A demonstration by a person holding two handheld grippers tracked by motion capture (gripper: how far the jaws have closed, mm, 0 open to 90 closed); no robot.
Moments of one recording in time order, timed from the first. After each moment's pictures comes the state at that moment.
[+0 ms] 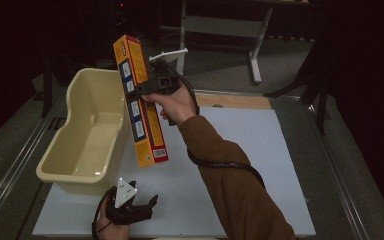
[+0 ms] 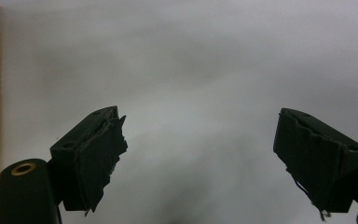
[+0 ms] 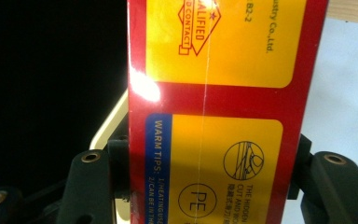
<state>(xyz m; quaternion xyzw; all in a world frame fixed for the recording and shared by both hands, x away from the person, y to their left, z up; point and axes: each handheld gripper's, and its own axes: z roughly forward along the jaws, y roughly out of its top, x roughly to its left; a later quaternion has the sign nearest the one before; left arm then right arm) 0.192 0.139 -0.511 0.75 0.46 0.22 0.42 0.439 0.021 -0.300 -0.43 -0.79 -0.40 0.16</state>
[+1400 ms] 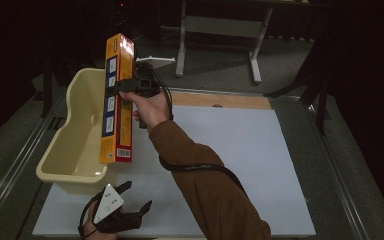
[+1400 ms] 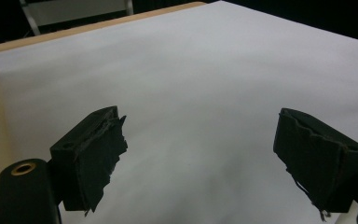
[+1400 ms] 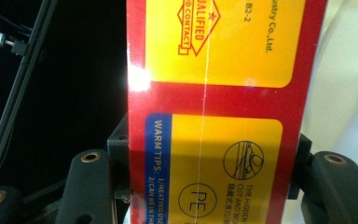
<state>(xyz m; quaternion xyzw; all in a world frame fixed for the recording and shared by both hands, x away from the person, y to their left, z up) 0.170 0.162 -0.494 0.75 0.37 0.24 0.49 0.433 0.067 -0.316 -0.50 -0.71 -0.46 0.20</state>
